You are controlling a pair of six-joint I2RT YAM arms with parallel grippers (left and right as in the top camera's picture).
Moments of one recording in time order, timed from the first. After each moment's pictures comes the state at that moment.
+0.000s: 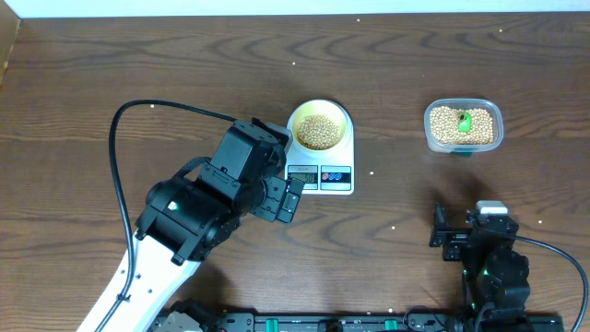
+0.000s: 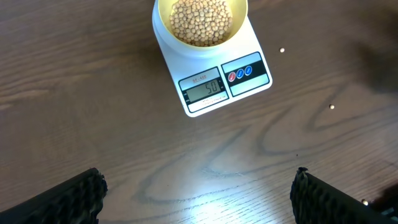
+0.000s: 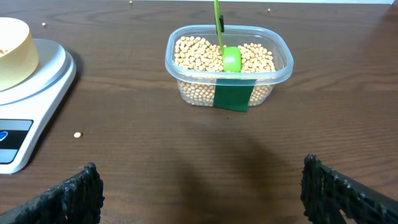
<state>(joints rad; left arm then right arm) -0.59 1.16 1.28 -1.12 -0.03 -0.15 0.12 0.03 0.14 -0.50 0.12 0.03</state>
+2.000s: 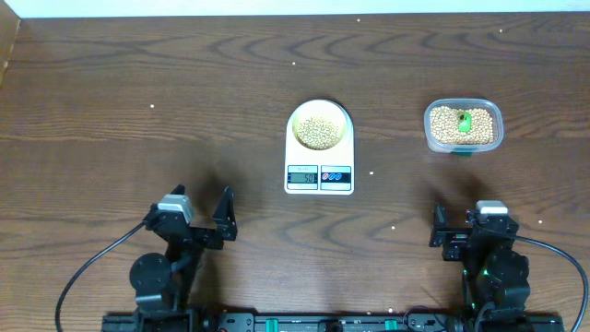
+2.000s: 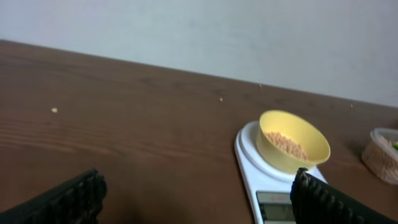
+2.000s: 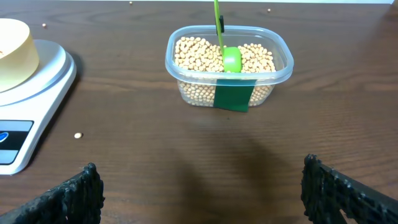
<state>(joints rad) 0.07 0.07 0.13 -0.21 0.28 -0.20 0.12 0.03 0.14 -0.50 0.12 0.03</state>
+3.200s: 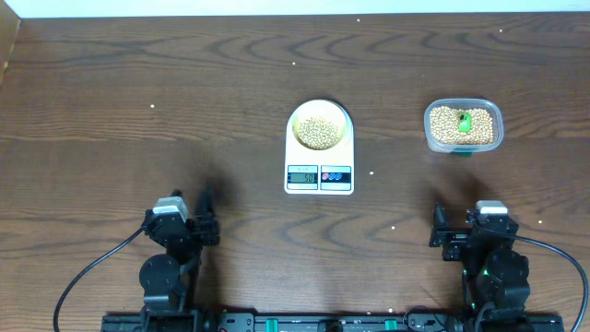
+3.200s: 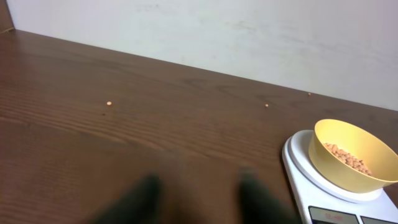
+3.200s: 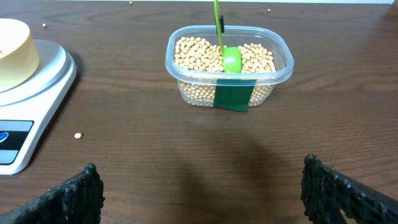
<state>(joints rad) 0.00 0.01 0.06 -0.19 0.02 -0.20 0.12 0.03 0.14 -0.50 0.12 0.03</state>
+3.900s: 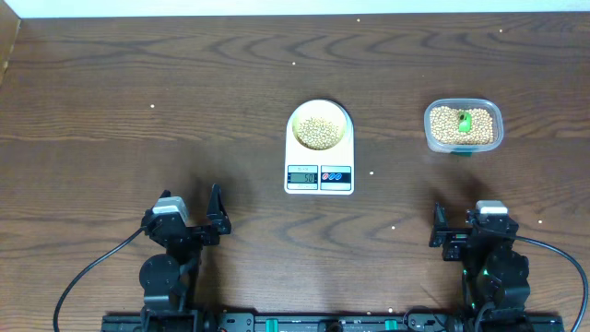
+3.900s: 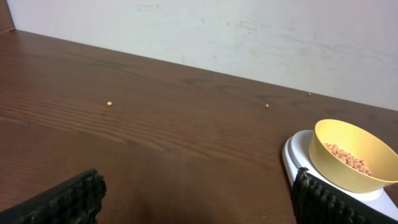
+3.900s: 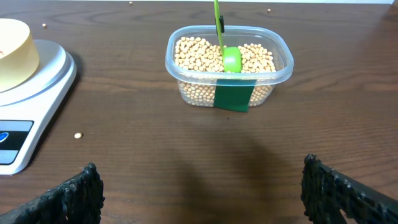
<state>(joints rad) 0.00 0.01 0.06 -0.19 0.02 -0.20 0.12 0.03 0.14 -0.50 0.12 0.03</state>
